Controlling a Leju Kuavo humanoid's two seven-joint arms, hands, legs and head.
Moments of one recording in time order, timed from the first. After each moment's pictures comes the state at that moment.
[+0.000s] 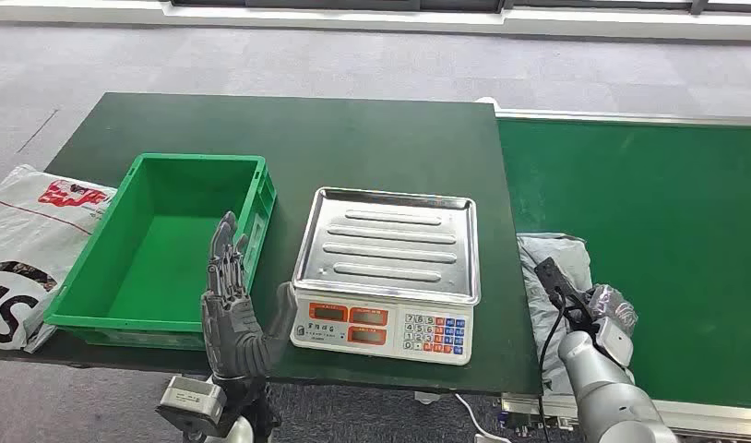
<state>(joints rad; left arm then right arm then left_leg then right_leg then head) 0.07 -0.21 -0.38 -1.65 -0.17 0.39 -0.70 -0.61 -0.04 -0.71 -0.31 1.55 -0.25 0.07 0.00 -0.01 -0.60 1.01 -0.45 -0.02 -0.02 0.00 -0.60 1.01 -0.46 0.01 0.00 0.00</state>
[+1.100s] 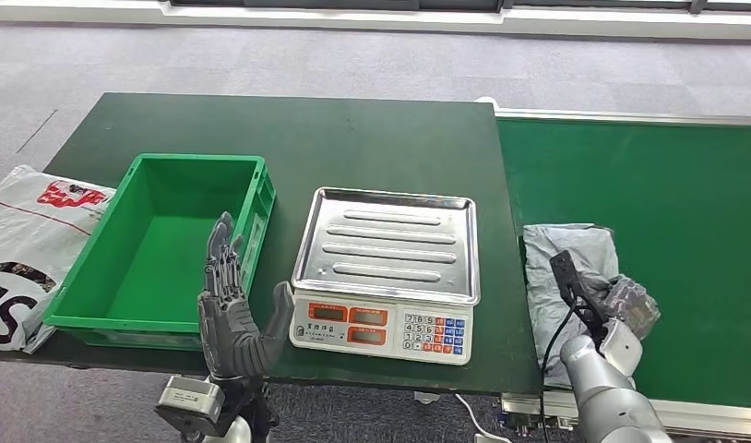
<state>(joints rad) 0.08 -0.22 -0.37 -1.66 -0.18 0.39 -0.70 -0.59 -0.03 -0.70 -0.36 1.45 -0.57 -0.07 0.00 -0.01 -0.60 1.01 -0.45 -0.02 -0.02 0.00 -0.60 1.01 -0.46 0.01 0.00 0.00</state>
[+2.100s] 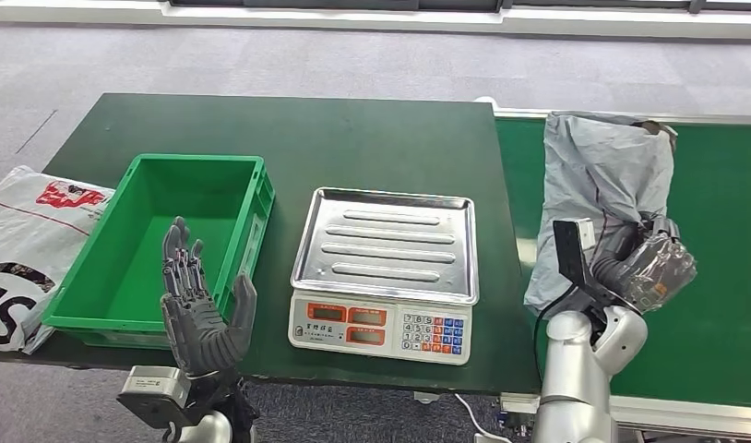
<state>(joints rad) 0.10 -0.25 -0.25 -1.68 -0.12 0.41 -0.70 -0.45 0.27 -0.63 -1.08 1.19 -0.70 -0.47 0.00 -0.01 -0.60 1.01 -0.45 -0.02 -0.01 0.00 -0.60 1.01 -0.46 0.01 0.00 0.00</state>
